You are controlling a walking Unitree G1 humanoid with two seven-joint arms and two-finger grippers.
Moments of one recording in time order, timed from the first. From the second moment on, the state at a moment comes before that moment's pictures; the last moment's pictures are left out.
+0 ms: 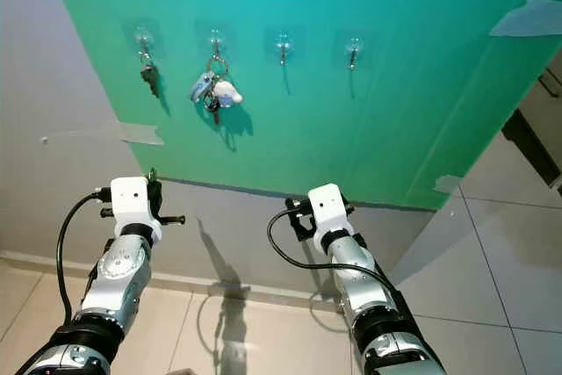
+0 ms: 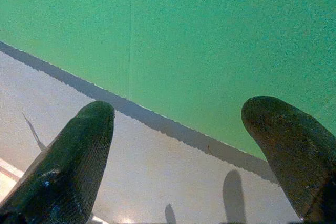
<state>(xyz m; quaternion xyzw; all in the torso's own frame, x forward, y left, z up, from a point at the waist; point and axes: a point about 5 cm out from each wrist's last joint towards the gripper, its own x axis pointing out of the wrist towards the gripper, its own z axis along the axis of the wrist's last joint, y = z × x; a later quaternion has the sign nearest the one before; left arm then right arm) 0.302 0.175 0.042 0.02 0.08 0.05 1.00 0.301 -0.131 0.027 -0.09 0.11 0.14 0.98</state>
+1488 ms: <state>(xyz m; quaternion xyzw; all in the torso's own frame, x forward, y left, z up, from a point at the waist) 0.317 0.162 0.053 0.02 0.06 0.01 1.00 0.301 -0.137 0.027 -0.08 0.11 0.13 0.98</state>
